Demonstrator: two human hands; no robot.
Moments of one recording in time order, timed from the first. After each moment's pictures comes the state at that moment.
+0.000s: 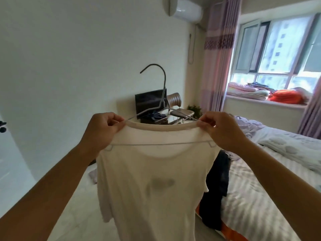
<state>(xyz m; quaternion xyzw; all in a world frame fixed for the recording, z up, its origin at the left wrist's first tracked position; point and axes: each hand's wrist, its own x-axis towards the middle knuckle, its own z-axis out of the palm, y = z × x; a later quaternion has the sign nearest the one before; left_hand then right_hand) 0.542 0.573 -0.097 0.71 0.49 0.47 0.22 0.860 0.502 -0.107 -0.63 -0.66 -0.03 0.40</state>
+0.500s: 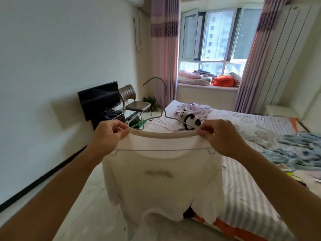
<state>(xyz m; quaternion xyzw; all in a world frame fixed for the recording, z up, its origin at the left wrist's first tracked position) 0.691 0.733 -0.145 0.79 0.37 0.35 0.35 0.959 0.547 -0.148 -0.78 -0.54 -0.07 0.32</state>
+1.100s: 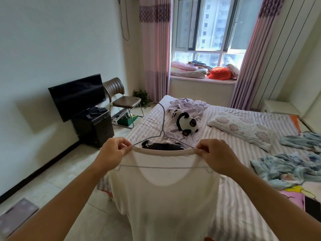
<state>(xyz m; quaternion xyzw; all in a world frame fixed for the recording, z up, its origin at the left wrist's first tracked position) 0.896 0.904 -0.244 0.82 0.38 0.24 0.36 1.141 0.685 -0.231 -0.84 -0.48 0.03 0.25</state>
